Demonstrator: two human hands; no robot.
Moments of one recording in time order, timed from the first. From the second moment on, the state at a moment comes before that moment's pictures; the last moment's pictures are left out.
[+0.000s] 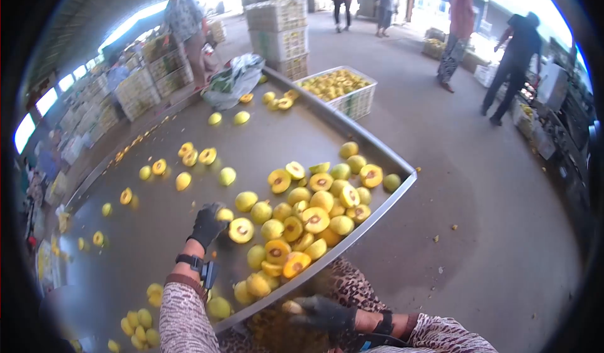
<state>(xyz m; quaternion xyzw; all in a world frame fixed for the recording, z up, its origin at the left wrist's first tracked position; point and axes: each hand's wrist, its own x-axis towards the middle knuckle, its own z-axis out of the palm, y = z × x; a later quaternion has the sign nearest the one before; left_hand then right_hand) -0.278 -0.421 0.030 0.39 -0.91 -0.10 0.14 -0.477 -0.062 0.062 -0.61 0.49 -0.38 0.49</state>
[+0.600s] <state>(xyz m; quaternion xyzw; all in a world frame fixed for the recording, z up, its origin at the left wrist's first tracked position) -0.270 -0.108 0.095 0.32 -0.57 -0.54 0.53 -0.413 -0.059 0.102 -0.54 0.46 -0.51 0.48</state>
